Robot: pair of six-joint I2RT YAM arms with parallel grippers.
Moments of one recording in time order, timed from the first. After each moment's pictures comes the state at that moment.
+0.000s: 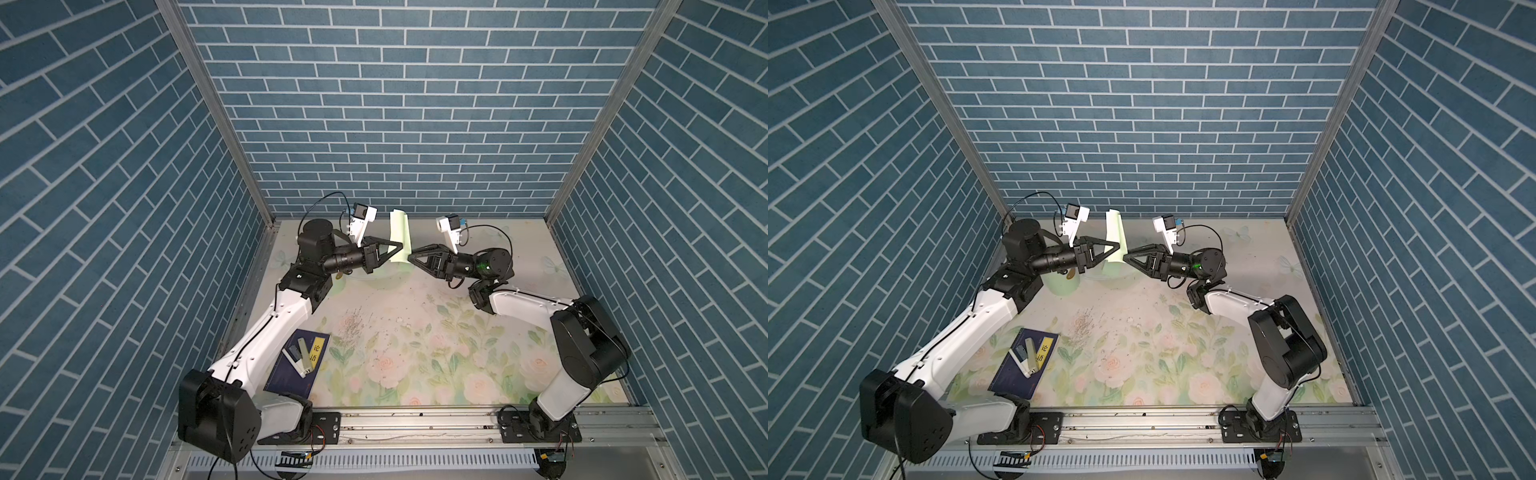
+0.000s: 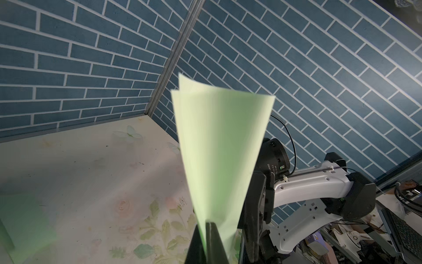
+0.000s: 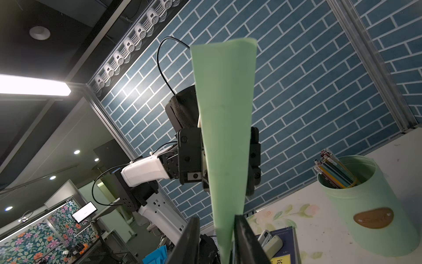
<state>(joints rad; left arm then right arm) -0.34 1.28 1.09 0.10 0.89 -0.50 0.60 1.69 0.96 1.31 -1.02 1.14</state>
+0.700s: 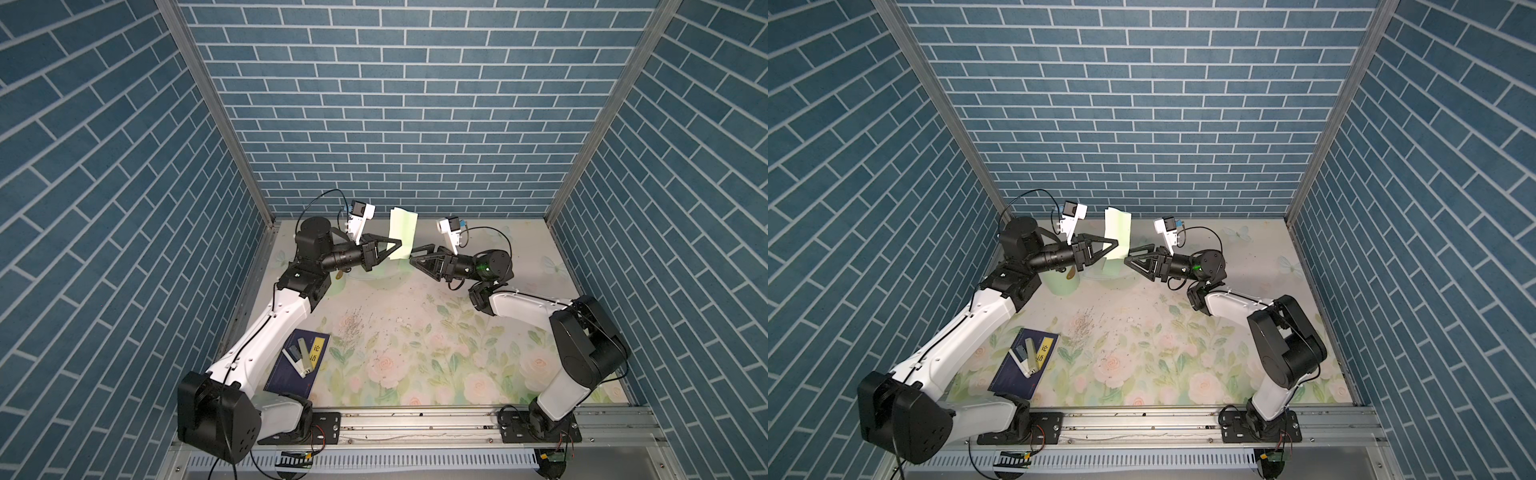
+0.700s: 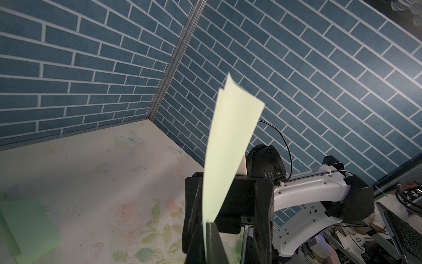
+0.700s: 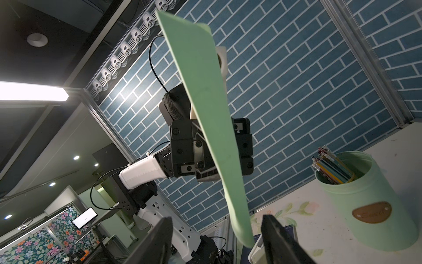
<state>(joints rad) -0.33 1.28 1.11 0.09 0.89 -0.51 0.61 1.69 0.95 1.32 -1.00 1.14</state>
